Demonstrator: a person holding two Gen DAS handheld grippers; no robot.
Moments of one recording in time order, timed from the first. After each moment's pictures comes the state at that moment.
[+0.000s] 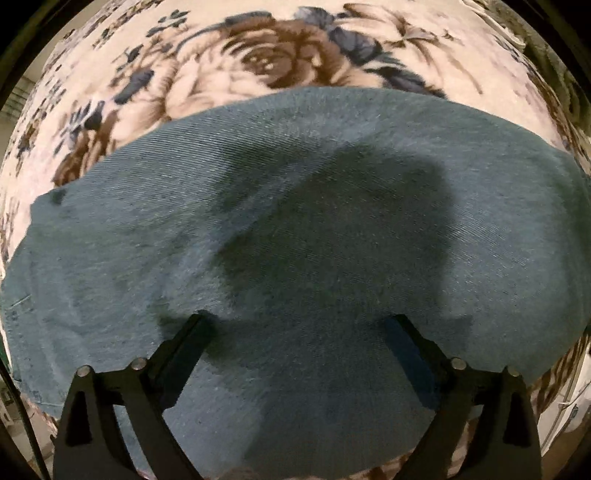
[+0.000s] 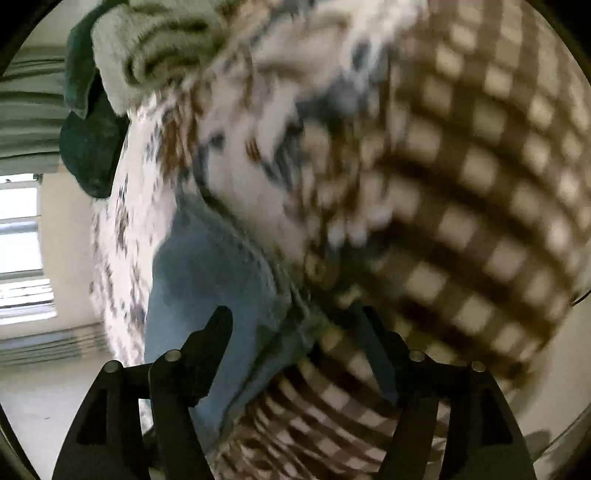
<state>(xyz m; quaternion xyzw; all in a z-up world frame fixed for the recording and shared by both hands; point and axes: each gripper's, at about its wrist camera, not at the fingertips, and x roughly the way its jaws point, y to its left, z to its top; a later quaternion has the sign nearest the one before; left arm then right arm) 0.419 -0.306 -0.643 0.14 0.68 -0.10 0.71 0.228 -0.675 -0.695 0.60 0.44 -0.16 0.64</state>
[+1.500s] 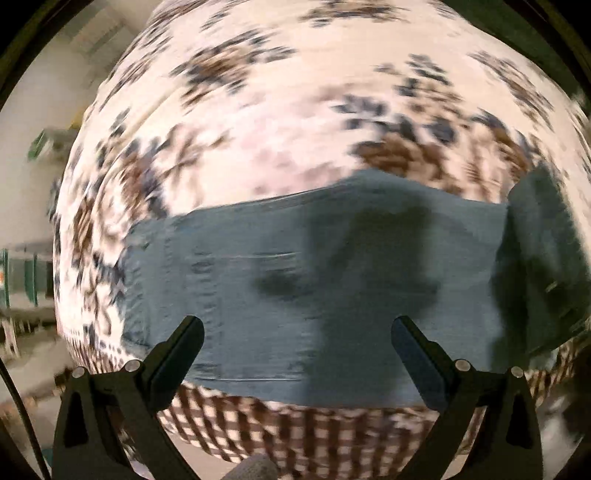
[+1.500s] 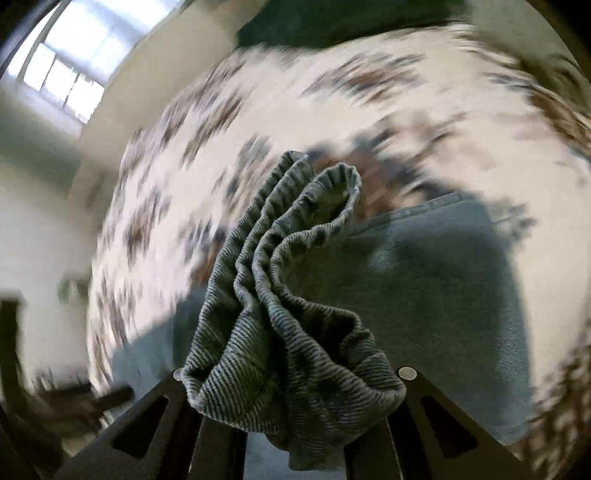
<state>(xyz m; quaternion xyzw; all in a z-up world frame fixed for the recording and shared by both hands) 0.460 -0.042 -0.514 0.09 0.67 0.05 0.73 0.476 -0.244 -0.604 0.25 0.52 -0.01 0.81</state>
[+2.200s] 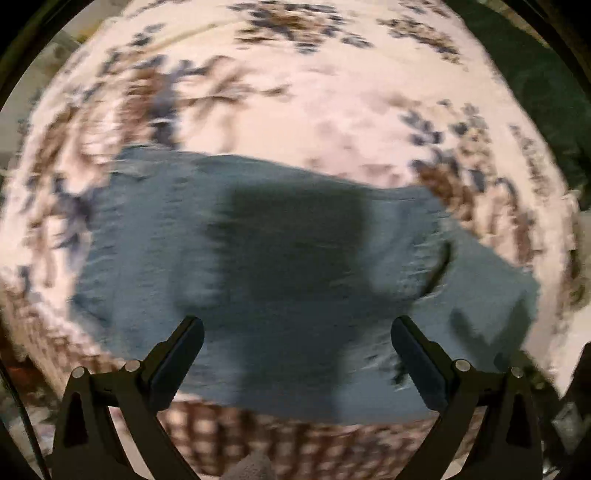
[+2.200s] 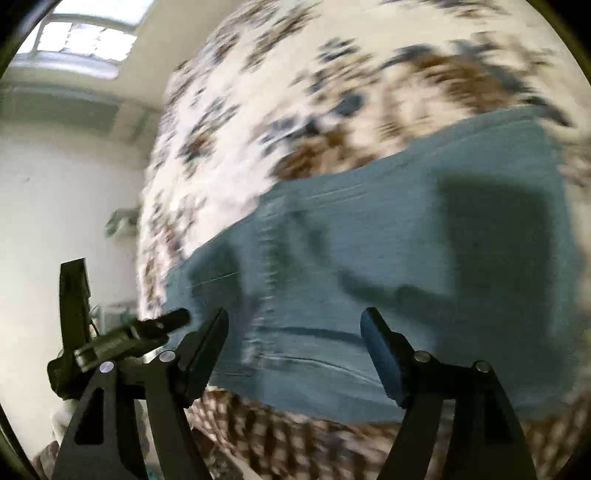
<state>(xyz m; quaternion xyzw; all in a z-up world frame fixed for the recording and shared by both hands) 0.449 0.027 -0.543 -0.11 0.68 0.02 0.73 0.439 -0.231 -0.609 0.33 0.59 0.07 0.73</state>
